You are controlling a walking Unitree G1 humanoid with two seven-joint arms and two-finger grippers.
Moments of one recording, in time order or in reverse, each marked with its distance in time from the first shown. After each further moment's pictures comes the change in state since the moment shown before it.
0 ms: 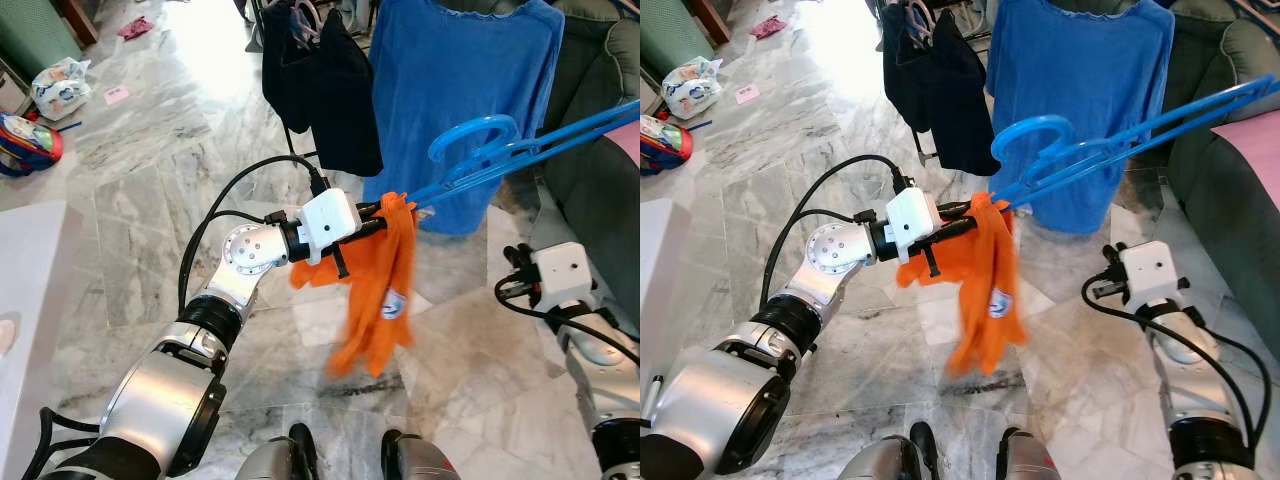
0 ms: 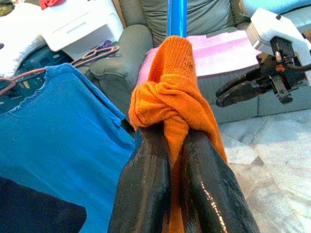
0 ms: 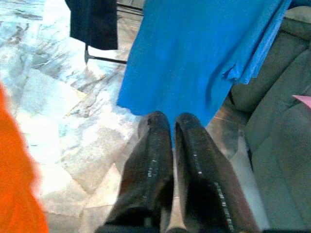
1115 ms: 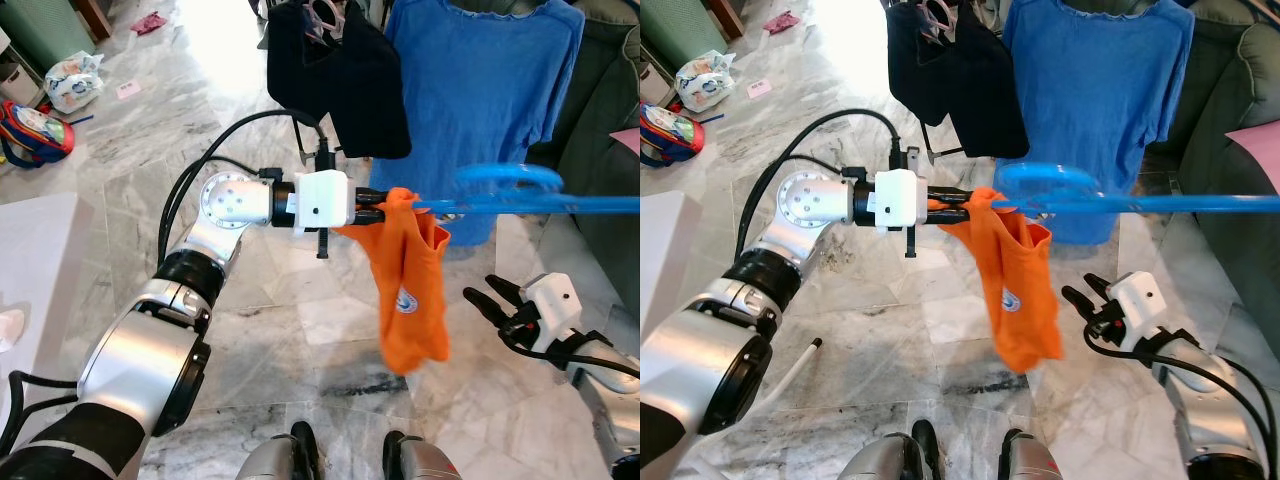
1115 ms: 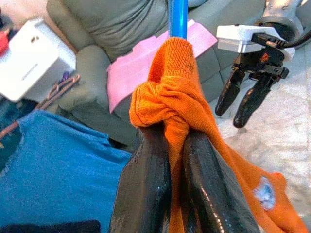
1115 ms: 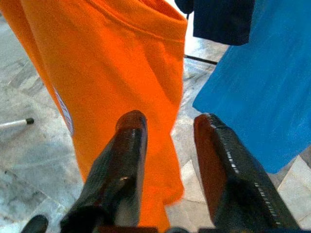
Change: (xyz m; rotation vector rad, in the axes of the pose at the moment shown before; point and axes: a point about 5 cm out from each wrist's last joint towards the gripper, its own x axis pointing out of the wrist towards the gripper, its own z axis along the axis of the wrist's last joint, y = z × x) left arm -0.003 0.035 0.044 0.294 -0.038 -0.313; right arm -0.030 0.014 -0.009 0.055 0.003 0.392
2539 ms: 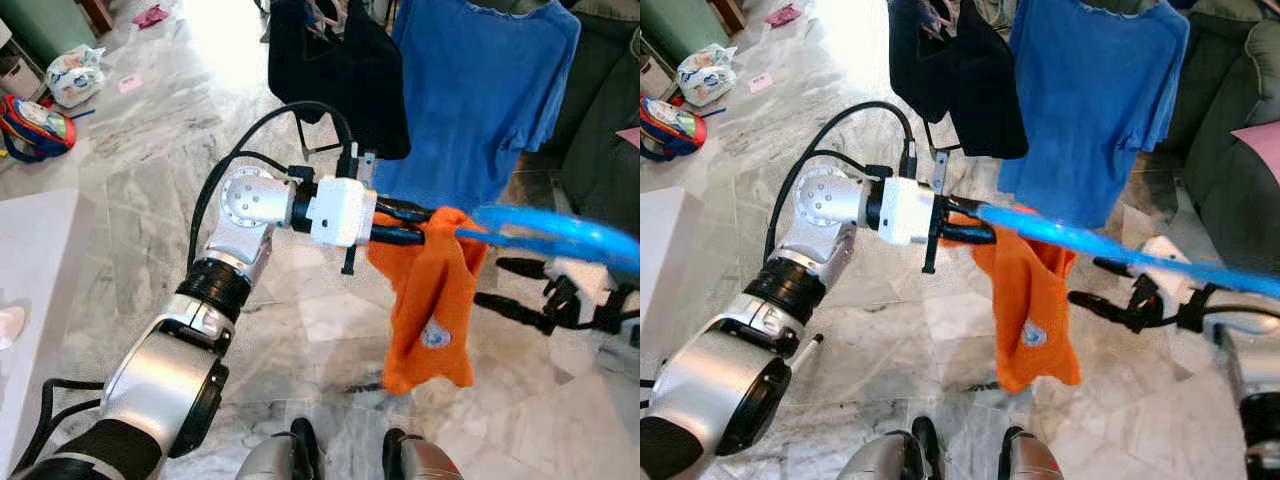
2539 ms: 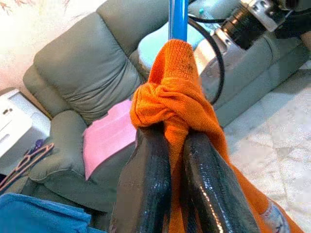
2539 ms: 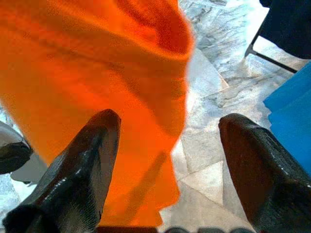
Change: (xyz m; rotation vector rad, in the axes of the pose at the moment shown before) left arm 0.022 -0.008 0.034 0.010 -0.280 -0.136; right arm -0.003 -0.046 0.041 -0.114 0.091 0.360
